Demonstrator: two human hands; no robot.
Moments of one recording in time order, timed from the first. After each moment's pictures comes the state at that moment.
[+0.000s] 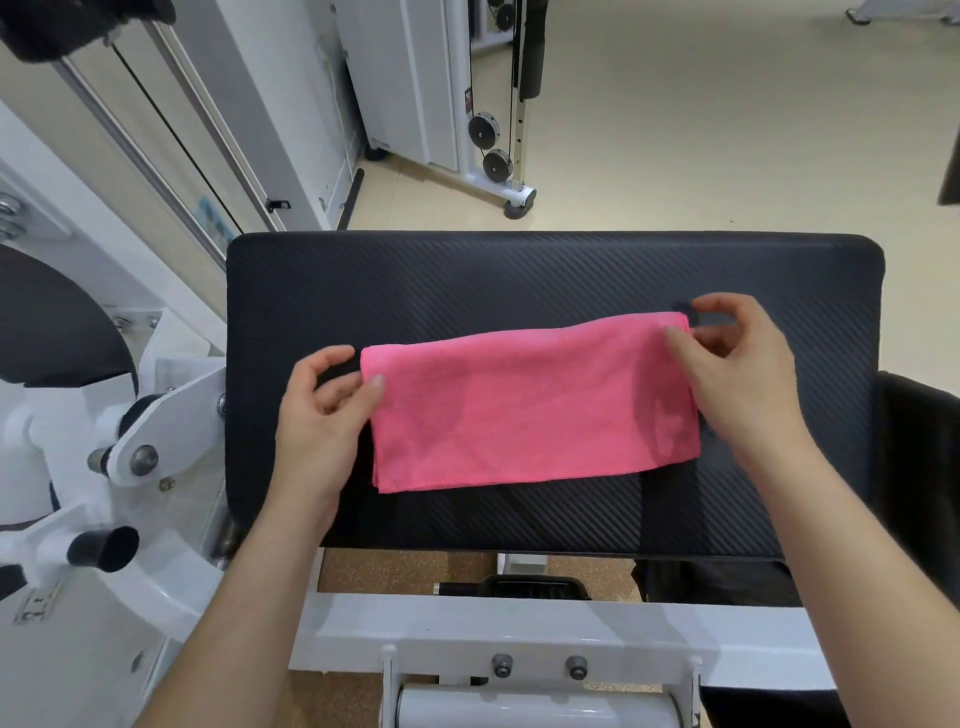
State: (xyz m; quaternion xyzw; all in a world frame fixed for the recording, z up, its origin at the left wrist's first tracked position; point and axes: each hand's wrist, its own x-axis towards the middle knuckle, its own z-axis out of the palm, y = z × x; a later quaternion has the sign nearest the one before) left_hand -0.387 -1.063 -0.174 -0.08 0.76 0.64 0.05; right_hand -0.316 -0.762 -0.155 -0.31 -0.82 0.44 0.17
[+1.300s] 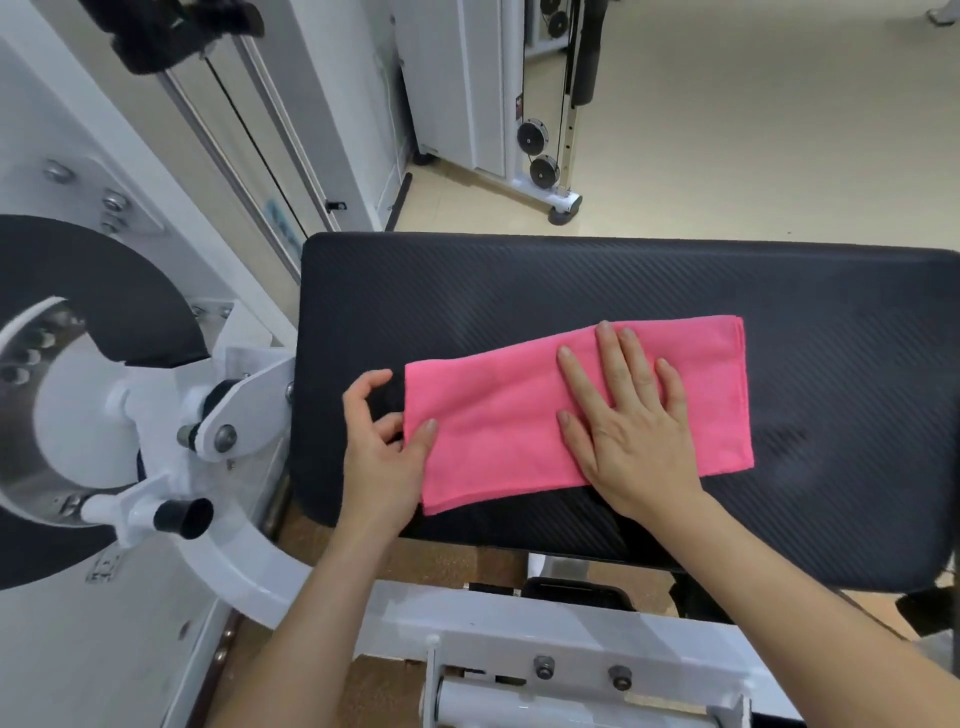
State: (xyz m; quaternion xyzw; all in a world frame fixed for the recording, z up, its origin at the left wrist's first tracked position) left_hand -0.361 -1.074 -0.193 -0.07 0.81 0.58 0.04; right_hand -0.332 -0.846 -0.235 -0.03 -0.99 0.02 0.11
